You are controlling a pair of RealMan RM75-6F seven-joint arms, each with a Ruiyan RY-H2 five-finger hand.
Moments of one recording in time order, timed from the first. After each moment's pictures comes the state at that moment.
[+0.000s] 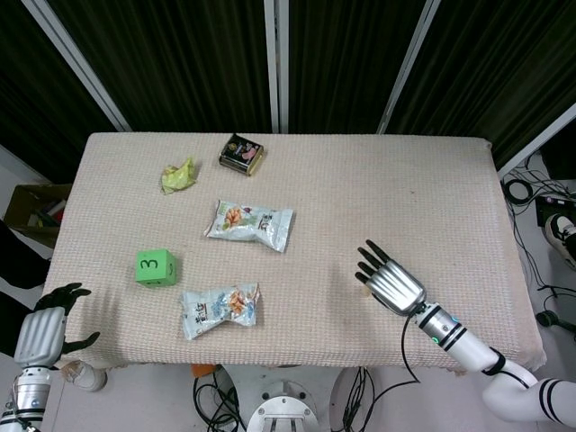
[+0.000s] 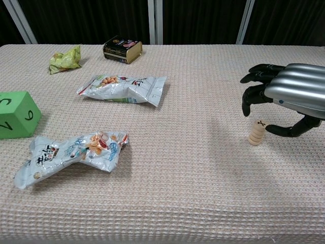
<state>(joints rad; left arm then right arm) 0.00 -1.26 0.01 -1.59 1.40 1.42 0.04 0.60 -1.31 -0.06 -1.53 -1.66 1.08 -0.38</state>
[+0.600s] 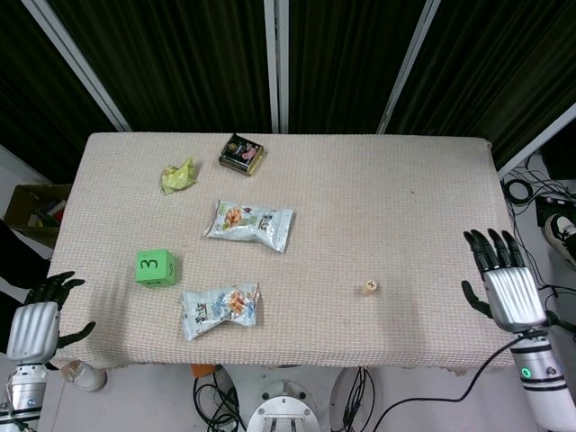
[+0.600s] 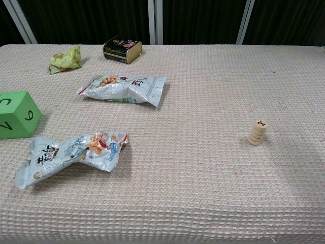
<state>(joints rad) 0.01 -1.29 -0.02 -1.55 1.48 1.55 0.05 0.20 -1.10 -0.04 -1.70 -1.51 1.56 -0.19</state>
